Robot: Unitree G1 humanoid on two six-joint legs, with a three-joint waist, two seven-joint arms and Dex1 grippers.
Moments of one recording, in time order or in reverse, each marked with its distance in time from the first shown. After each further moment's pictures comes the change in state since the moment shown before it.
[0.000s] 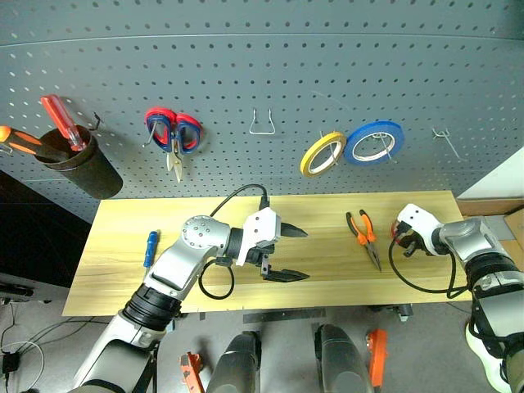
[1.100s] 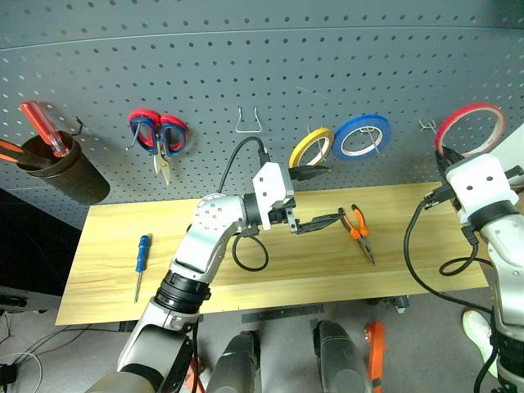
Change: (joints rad) left arm -0.101 -0.227 0.117 0.034 -0.001 -0.179 0.263; right arm 0.518 0.096 -0.514 -1.428 0.093 0.138 -0.461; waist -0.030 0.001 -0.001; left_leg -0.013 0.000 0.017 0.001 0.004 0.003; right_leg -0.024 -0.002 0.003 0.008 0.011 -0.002
